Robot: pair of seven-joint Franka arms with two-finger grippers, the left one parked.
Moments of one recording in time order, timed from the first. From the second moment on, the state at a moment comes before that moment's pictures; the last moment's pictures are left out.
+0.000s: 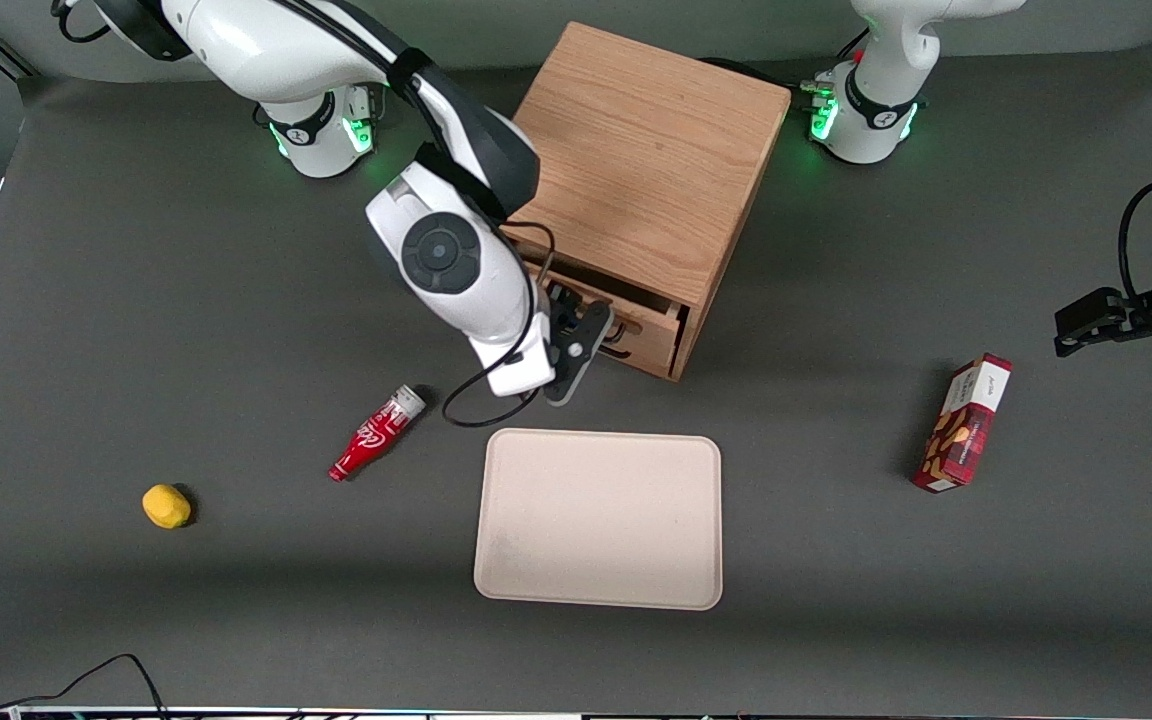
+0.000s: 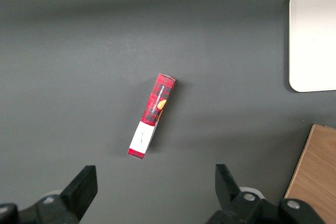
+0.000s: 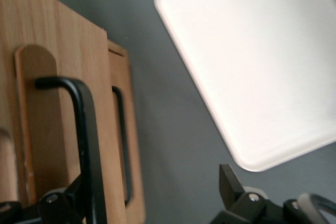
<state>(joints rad) 0.44 0.59 0.25 -1.34 0.05 1.96 -0.37</state>
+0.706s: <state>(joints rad) 0.42 0.67 0.12 -1.20 0.03 1.97 -0.45</state>
